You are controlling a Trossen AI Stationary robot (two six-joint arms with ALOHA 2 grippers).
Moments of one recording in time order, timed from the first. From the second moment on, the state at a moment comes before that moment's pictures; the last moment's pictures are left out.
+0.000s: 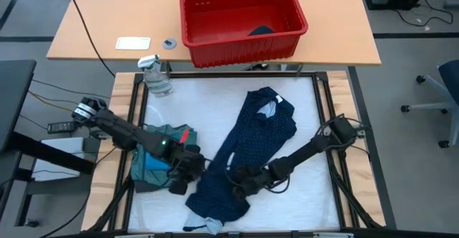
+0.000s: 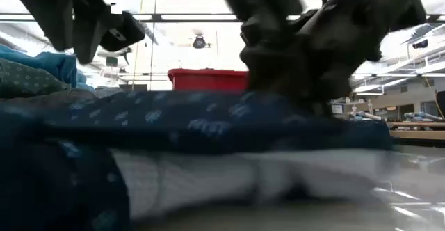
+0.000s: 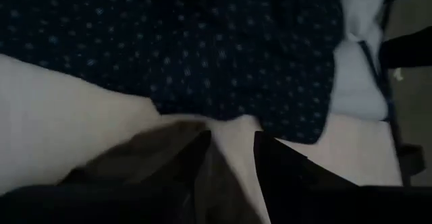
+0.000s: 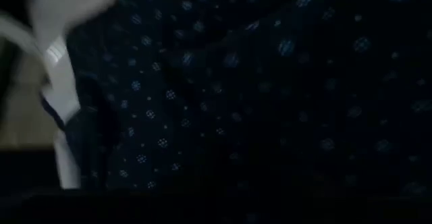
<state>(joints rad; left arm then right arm) -0.41 1.49 1.08 -0.73 0.12 -0.22 0.47 2.03 1.12 0.07 0.15 1.30</state>
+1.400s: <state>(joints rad) -0.63 1.90 1.08 -0.05 -0.09 0.62 0.79 2.16 1.60 -0.52 0.31 0.84</state>
